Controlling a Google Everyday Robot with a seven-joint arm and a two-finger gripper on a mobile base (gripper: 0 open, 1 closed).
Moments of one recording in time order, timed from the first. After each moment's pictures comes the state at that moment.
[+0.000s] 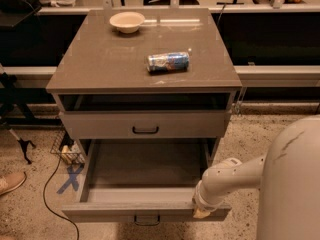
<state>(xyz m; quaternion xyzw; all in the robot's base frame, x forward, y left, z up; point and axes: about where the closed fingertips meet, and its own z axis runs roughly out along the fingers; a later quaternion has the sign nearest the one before) 0.436 -0.140 0.405 -0.68 0.73 0.06 0.08</state>
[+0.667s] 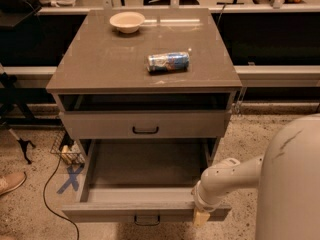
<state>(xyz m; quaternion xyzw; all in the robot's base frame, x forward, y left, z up) 0.435 -0.140 0.404 -0.68 0.73 0.06 0.08</state>
